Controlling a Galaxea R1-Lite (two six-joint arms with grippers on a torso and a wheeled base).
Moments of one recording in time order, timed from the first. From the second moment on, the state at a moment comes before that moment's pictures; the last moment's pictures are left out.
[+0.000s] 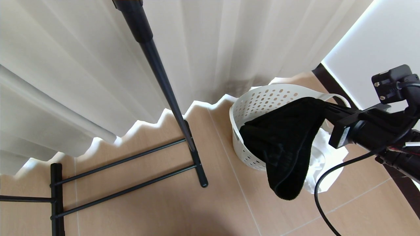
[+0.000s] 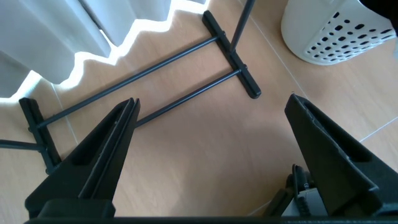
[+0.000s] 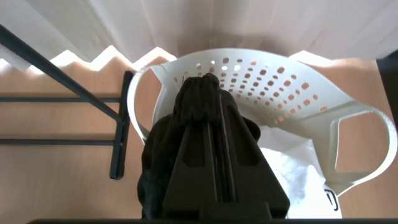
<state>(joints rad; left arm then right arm) 0.00 0.00 -0.04 0.10 -0.14 0.09 0.45 1.38 -0.59 -0.81 -0.13 -0.14</state>
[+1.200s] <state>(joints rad) 0.00 0.00 -0.04 0.10 -0.14 0.09 0.46 1.34 -0.59 -0.82 -0.14 -0.17</state>
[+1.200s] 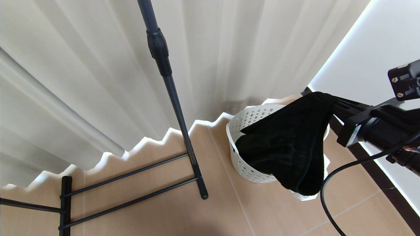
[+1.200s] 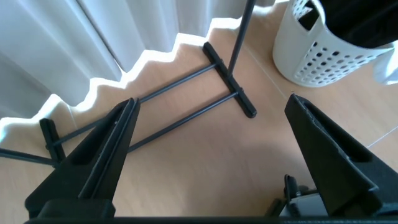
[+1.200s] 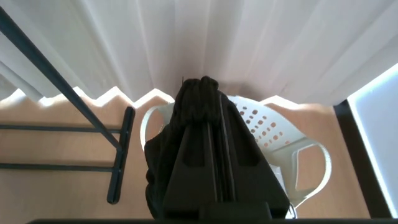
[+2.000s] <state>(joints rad) 0.00 0.00 -0.04 0.10 -0.14 0.09 0.46 1.33 -0.58 -0.82 -0.14 -0.18</state>
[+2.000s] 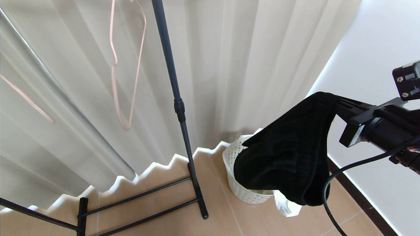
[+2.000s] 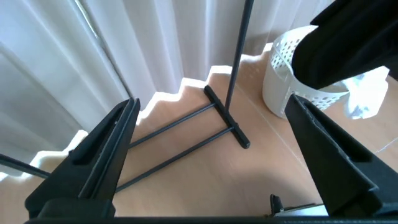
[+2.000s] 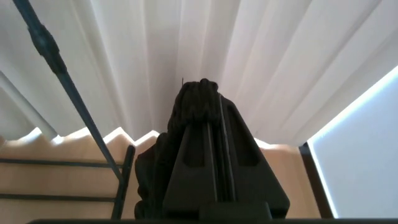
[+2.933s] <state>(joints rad) 0.00 0.00 -0.04 0.10 -0.14 0.09 0.46 1.33 -0.58 -0.82 -0.14 -0.18</state>
